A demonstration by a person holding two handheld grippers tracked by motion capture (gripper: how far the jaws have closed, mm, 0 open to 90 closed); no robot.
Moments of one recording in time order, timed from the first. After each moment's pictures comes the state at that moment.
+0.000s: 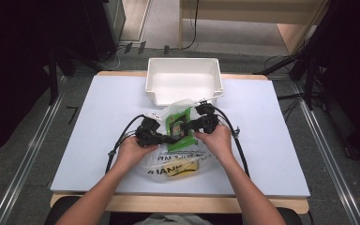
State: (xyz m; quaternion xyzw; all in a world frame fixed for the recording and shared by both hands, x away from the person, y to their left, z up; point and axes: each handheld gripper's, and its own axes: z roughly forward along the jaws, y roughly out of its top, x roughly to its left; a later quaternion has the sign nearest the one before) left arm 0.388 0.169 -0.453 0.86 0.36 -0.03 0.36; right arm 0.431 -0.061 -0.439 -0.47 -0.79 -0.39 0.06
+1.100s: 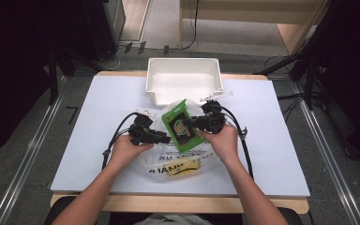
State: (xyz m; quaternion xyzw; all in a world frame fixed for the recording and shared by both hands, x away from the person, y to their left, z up) left arm 0.391 0.189 -0.446 0.84 0.38 -0.06 0.39; right arm 0.406 -0.075 -0.403 -0.43 -0.79 -0.44 0.03
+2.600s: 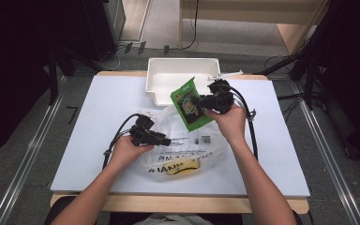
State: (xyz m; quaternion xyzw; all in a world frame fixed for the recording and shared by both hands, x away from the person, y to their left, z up) left arm 0.394 0.187 -0.454 0.85 0.38 -0.07 0.36; right arm 0.440 -0.092 -0.354 -0.42 -0.79 -0.45 -0.05
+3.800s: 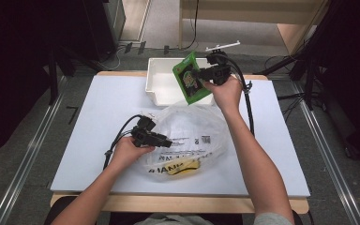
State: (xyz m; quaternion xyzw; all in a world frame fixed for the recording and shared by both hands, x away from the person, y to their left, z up) left arm 0.394 0.183 -0.459 0.85 0.38 -0.08 0.36; right arm 0.507 -0.082 -0.313 -0.44 -0.77 -0.45 -0.10
